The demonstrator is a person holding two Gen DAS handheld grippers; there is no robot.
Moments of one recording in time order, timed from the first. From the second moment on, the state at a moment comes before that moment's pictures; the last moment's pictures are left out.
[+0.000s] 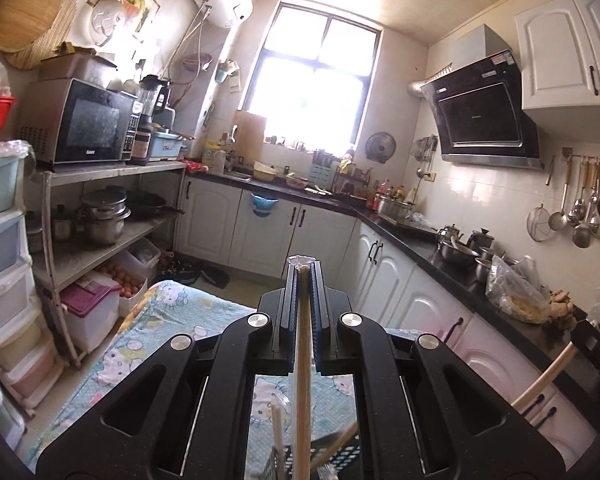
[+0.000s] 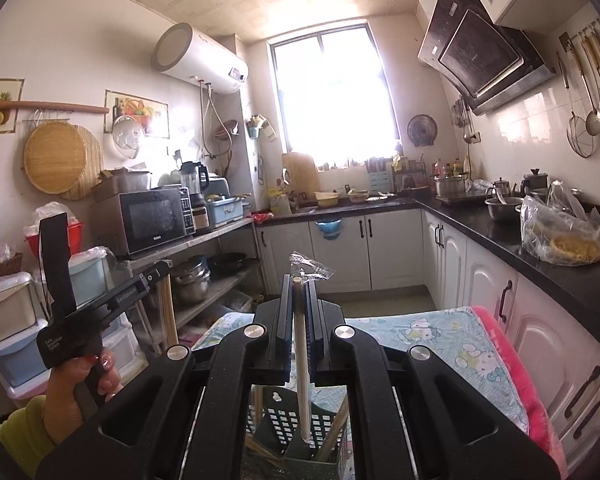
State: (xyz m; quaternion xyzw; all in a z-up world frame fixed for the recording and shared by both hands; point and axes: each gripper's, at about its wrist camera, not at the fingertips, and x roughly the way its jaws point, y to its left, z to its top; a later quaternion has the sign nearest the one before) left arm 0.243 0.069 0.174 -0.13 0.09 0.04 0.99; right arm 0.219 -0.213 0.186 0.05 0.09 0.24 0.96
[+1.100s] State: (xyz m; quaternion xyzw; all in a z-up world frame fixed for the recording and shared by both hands) left arm 0.233 0.080 0.098 -0.17 0.11 0.03 0.98; right arm 0.253 -0.204 0.115 0.05 0.18 0.22 0.96
